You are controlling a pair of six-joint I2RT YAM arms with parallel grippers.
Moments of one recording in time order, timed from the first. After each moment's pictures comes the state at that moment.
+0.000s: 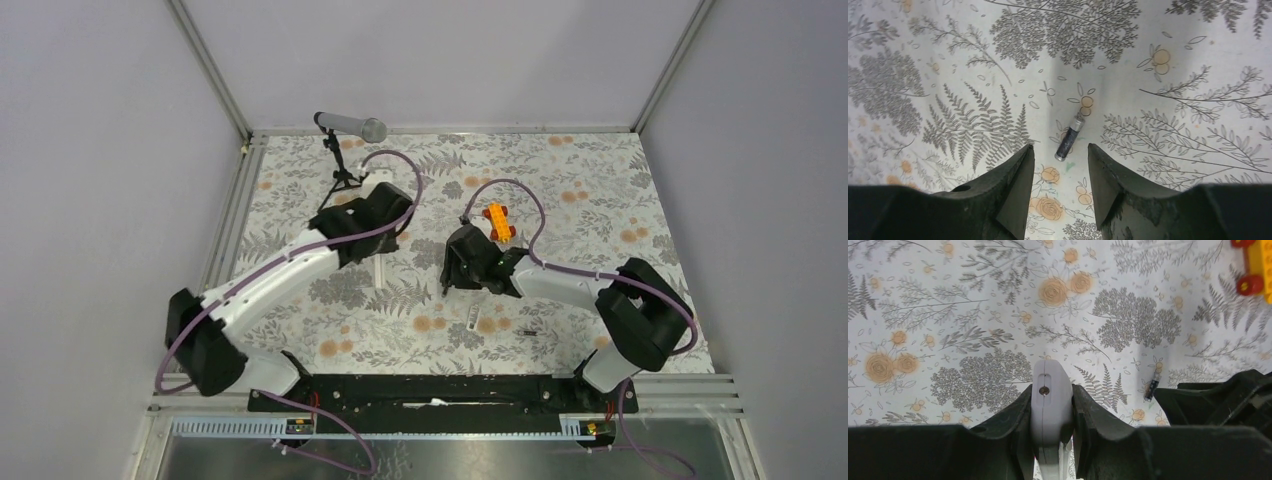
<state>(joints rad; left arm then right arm) -0.78 1.45 1.28 -0.84 -0.47 -0.62 0.83 1.57 0.84 -0.14 0.12 0.80</state>
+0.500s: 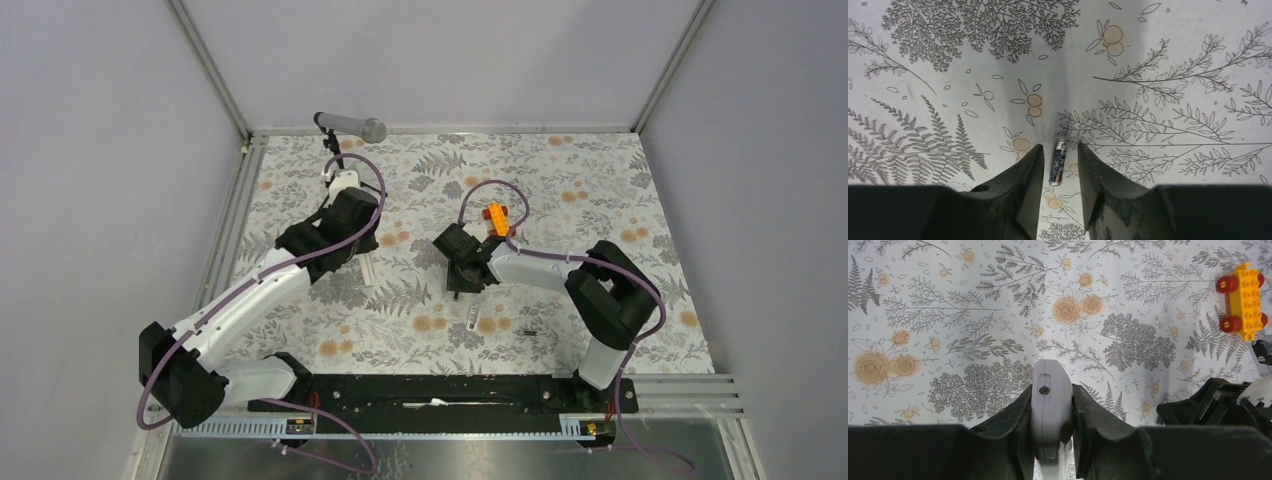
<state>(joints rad) -0.66 1.21 1.08 -0.70 -0.45 -0.64 0.84 1.75 1.03 -0.45 0.23 0.86</state>
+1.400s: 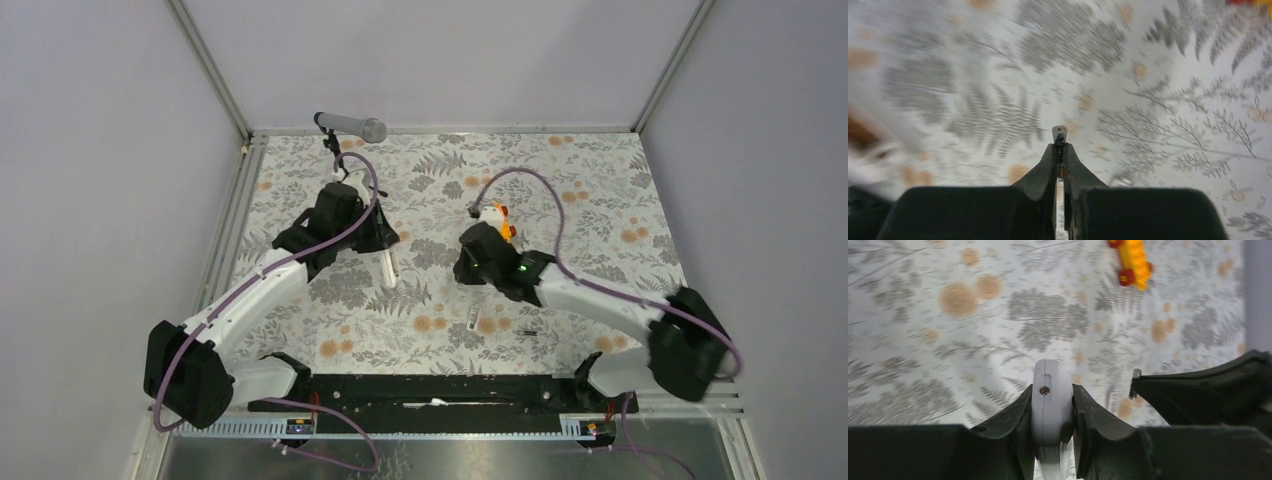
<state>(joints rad) -0.50 1.20 0.94 -0.42 0.08 -0.57 0.87 1.48 0.90 -0.35 0.26 0.74</state>
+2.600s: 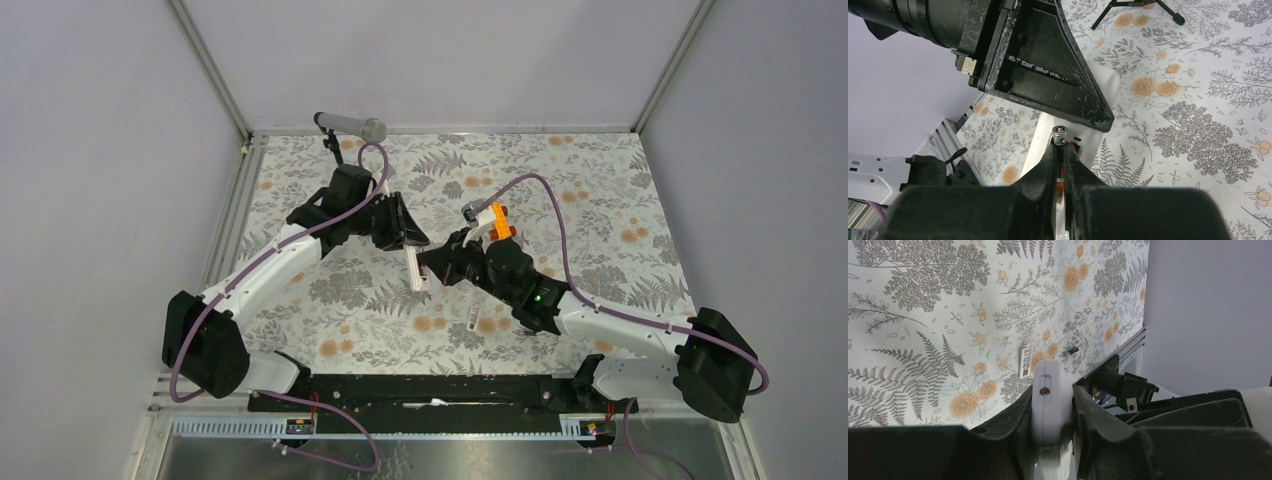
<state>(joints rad) -0.50 1.37 1.11 -0.45 0.52 -0.78 0.97 1.20 0.67 0.36 0.10 0.55</state>
